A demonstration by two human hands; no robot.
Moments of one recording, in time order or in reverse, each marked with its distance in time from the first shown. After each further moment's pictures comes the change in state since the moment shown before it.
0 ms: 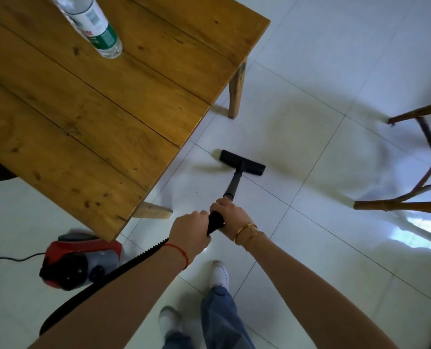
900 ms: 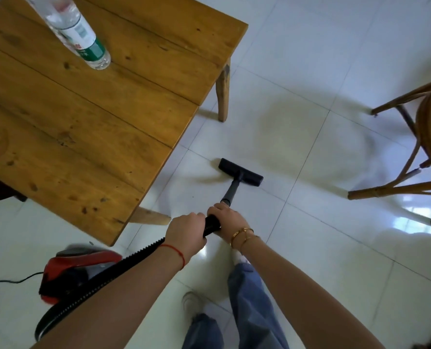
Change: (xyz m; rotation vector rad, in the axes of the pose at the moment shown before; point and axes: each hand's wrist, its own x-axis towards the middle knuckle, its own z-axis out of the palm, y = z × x) left_hand -0.010 0.002 0.001 0.152 -0.021 0.043; right_hand -0.017 -0.004 0.016 0.055 0.066 0.057
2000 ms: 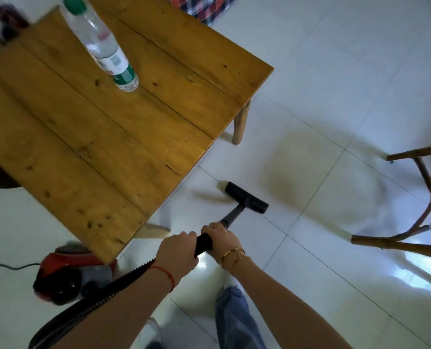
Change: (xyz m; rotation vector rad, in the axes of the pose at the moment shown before) left_hand 0.015 -0.018 -0.017 -0.182 0.036 -0.112; right_hand 0.034 -0.019 -0.037 -0.087 -0.131 -0.024
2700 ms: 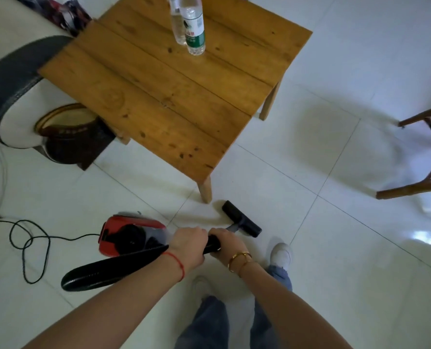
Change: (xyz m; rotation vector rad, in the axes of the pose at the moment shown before) left_hand -0.210 -0.172 0.078 0.297 -0.074 0.162; right_hand -0.112 -0.215 0.189 0.183 0.030 0.066
